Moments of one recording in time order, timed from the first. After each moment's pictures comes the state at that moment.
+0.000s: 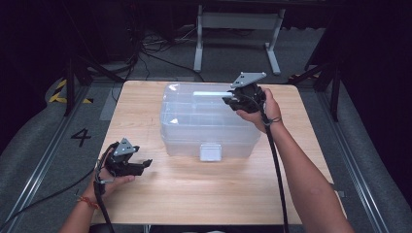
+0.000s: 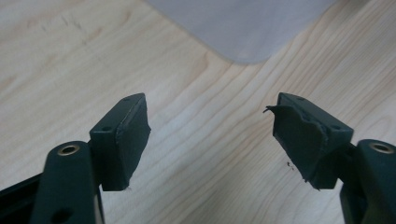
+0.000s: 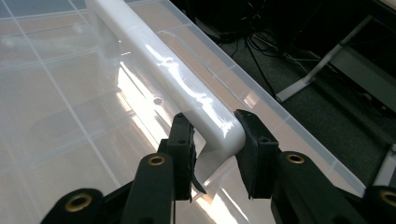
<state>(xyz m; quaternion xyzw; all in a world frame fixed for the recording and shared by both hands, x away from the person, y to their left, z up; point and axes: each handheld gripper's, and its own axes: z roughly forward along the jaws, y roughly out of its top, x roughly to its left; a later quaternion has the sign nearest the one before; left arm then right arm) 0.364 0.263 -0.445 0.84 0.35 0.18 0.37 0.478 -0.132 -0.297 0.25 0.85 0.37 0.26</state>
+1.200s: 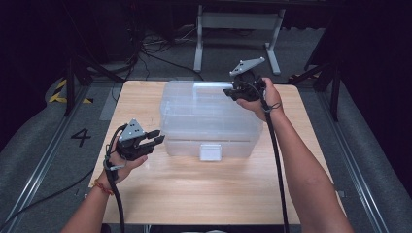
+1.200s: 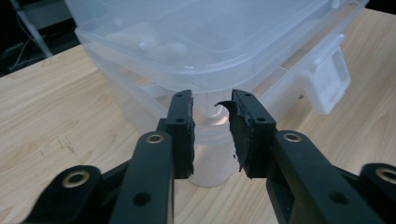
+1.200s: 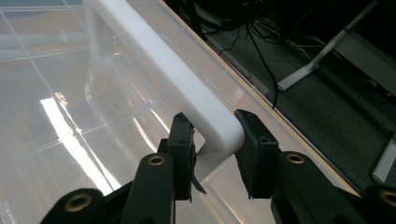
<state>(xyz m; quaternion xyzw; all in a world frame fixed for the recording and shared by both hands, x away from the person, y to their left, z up) 0.381 0.224 -0.391 0.81 0.32 0.19 0.46 0.499 -0.131 -0.275 0.27 0.86 0.35 0.24</state>
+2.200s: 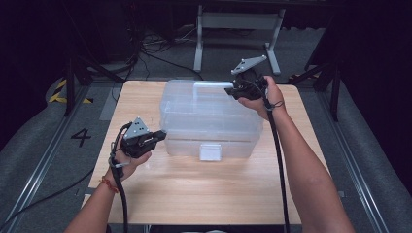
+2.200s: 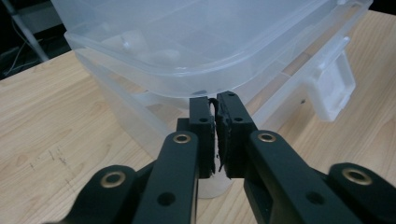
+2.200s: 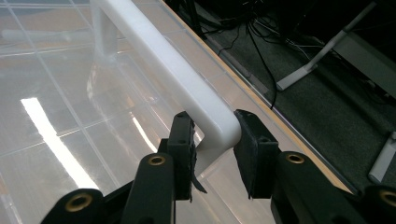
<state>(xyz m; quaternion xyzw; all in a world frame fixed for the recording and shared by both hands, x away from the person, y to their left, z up) 0.389 0.214 -0.396 0.81 0.31 0.20 0.46 0.498 -0.134 -0.270 0.26 0.87 0.35 0.24</state>
